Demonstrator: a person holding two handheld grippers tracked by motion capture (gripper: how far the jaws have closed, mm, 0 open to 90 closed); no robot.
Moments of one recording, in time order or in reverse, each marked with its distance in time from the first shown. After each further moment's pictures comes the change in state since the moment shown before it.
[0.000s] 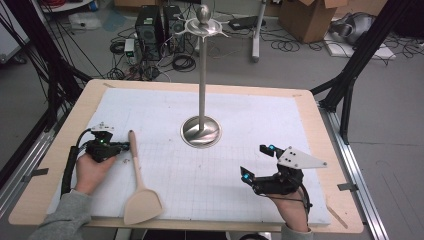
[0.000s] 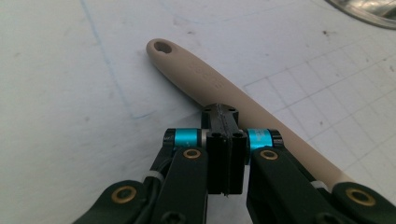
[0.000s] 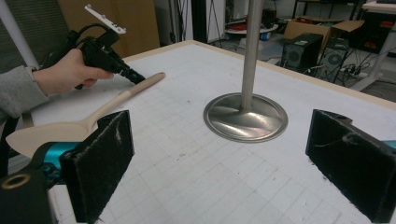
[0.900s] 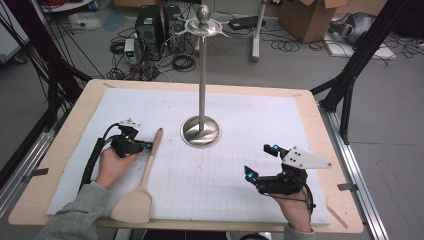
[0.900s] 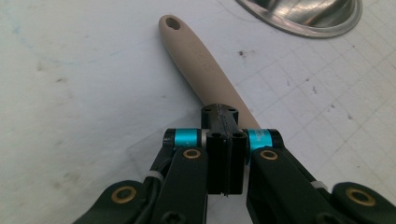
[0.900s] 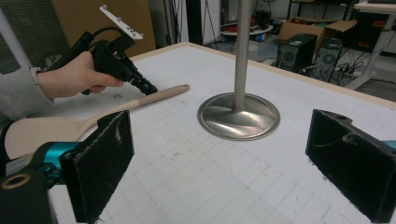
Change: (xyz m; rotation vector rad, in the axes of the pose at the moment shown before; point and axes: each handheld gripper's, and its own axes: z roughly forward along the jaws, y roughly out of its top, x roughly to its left) left arm -0.051 0.034 0.035 0.093 -0.122 0.079; right arm -0.005 -0.002 -0.006 -0.010 -0.017 0.013
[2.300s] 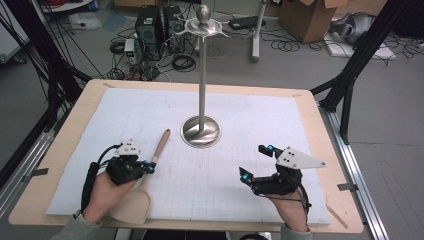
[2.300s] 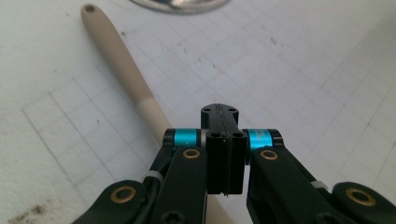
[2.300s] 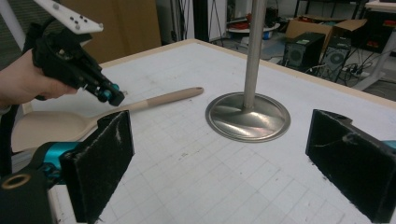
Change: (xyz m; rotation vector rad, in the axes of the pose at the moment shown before) left arm -0.077 -0.041 -0.050 -0.031 -0.047 0.173; right arm 0.008 0.002 0.008 0.017 0.023 -0.017
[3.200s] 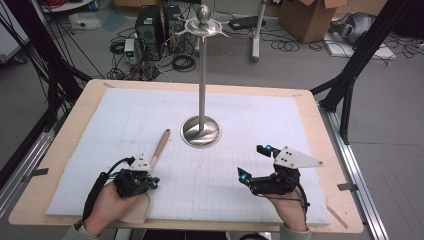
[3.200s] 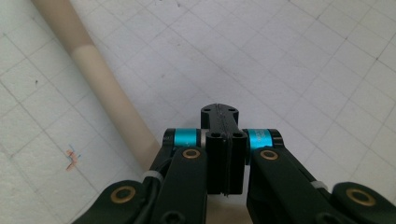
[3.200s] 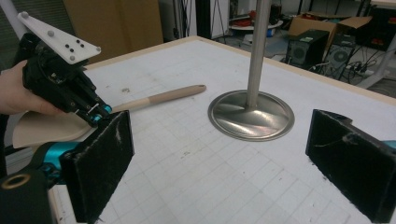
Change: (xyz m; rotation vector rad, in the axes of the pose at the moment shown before) left arm -0.024 -0.013 0.013 0.136 0.015 0.074; right arm 0.000 -0.001 0.004 0.012 0.010 -0.004
